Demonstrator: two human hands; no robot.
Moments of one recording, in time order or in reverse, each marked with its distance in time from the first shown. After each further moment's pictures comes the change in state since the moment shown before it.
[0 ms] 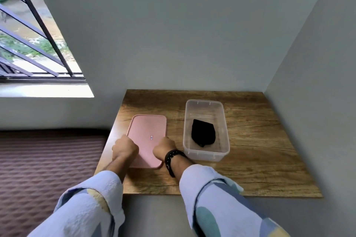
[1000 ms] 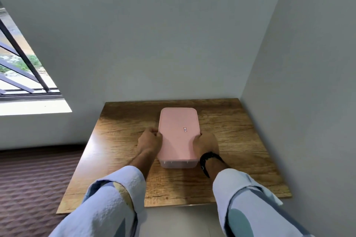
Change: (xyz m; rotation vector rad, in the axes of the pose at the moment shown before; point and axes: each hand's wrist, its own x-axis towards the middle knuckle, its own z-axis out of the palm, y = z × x) left_hand -0.085 0.133 0.056 -0.401 -0.096 0.313; right_hand 0.010 0.112 -0.166 0.095 0.533 0.125
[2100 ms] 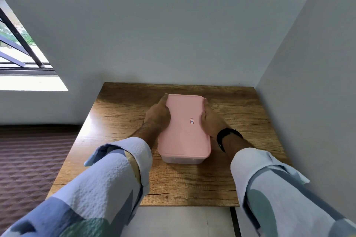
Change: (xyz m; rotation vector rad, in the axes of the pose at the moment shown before) left_hand 0.078 0.013 0.030 0.362 -0.083 0.241; right_hand 0.075 -0.004 0.003 -0.167 -0.266 -0.390
